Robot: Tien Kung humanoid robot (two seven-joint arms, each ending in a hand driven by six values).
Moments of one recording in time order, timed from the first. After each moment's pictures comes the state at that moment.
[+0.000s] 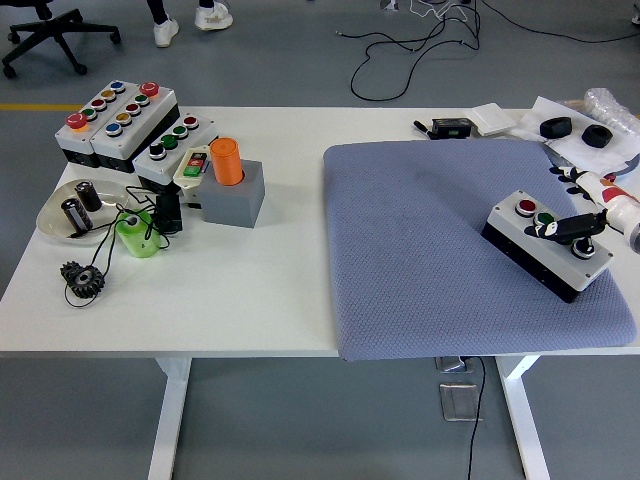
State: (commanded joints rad) left arm -0.12 0.11 -0.13 -0.20 0.22 0.31 0.08; right arm 0.54 -0.52 1.05 1.26 -1.67 0.08 -0.41
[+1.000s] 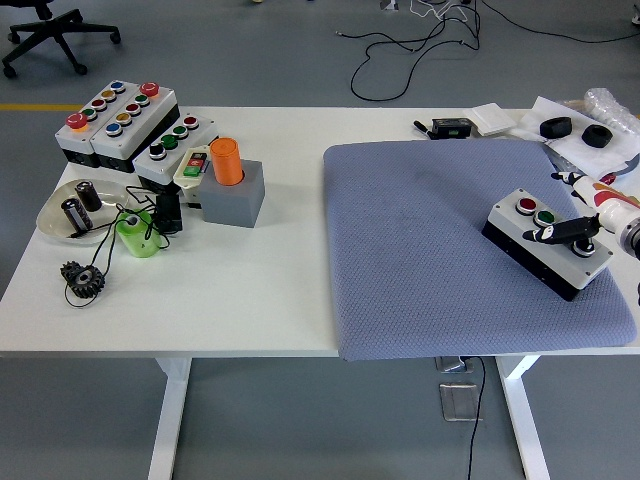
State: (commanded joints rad) left arm -0.12 0.11 -0.13 -0.20 0.22 0.31 0.08; right arm 0.55 -0.48 1.03 1.24 -1.71 0.10 -0.45
